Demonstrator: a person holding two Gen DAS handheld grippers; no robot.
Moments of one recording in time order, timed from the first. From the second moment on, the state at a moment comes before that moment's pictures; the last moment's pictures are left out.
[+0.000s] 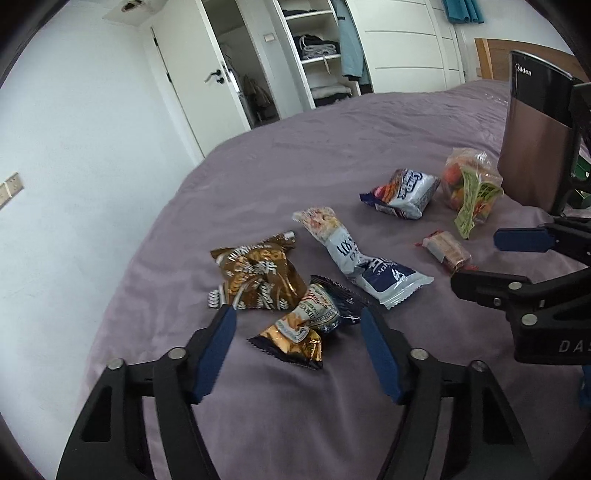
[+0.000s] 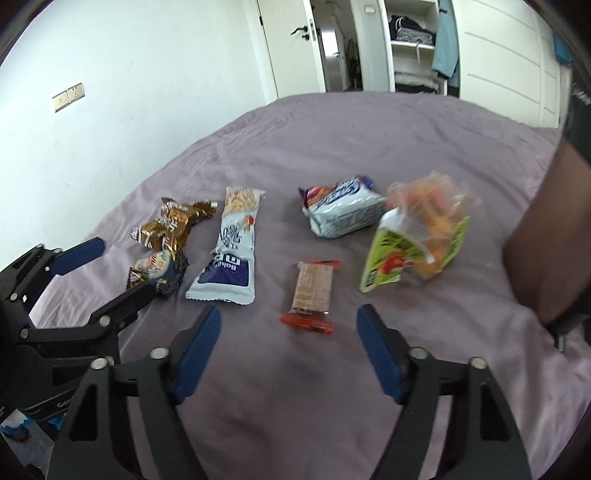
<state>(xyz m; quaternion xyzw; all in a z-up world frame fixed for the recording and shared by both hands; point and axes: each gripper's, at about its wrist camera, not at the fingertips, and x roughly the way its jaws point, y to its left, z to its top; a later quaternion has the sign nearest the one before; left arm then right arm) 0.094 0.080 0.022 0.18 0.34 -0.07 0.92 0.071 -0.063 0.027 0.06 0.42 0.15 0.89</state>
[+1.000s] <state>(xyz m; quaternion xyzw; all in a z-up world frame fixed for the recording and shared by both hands) 0.147 0.119 0.003 0.00 0.41 -0.14 0.90 0.112 -0.069 -0.015 0.13 0.42 0.19 0.88</state>
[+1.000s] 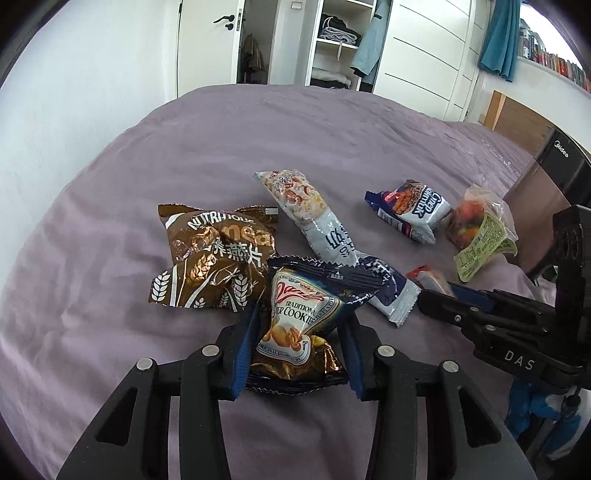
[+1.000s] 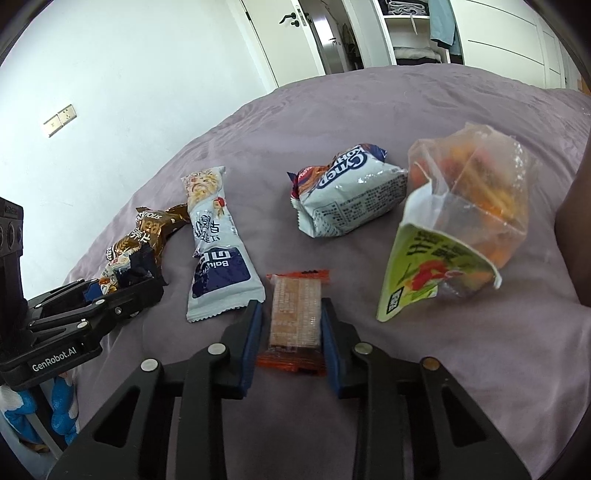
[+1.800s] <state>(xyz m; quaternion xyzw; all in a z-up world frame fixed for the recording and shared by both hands) 0.110 0.097 0.033 0.02 0.40 -0.11 0.91 0.097 -0.081 -0.005 0.14 0.41 0.22 0.88</state>
